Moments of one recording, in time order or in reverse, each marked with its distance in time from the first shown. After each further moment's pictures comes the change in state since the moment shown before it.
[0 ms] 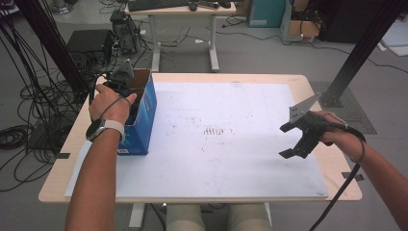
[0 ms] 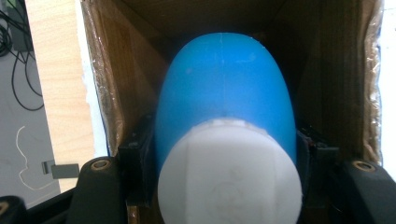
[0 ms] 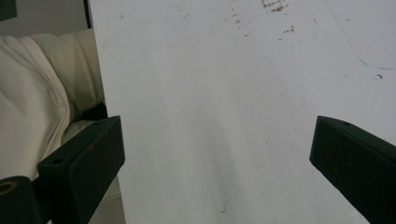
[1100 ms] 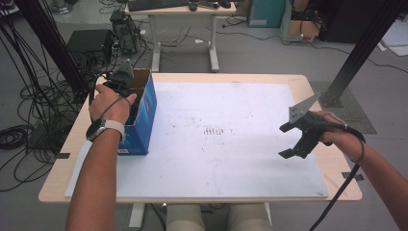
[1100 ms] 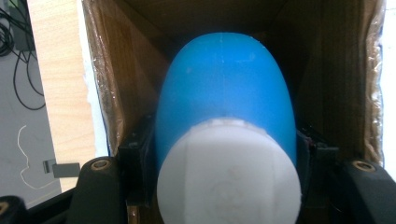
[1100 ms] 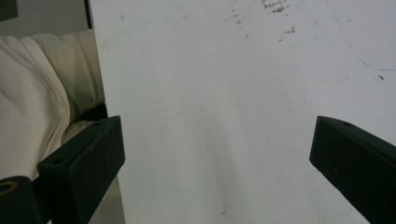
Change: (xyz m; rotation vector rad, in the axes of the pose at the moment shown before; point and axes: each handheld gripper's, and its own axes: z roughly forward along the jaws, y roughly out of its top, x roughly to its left) left arm 0.000 -0.001 0.000 0.000 0.007 0.004; right arm 0.000 0.000 0.000 0.005 0.002 -0.002
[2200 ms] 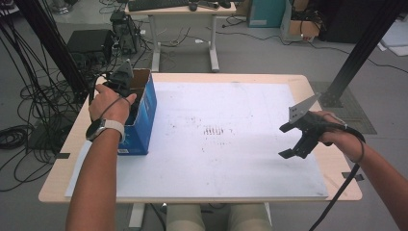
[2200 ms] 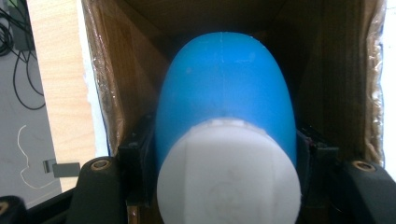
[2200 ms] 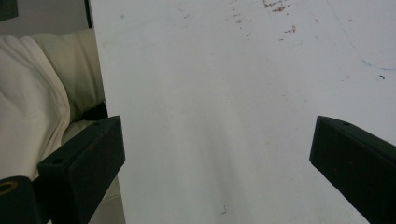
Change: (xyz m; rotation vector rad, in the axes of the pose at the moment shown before) left arm 0.001 0.000 0.000 0.008 -0.002 -0.001; right arm 0.000 -0.001 0.001 -0.008 0.001 -0.003
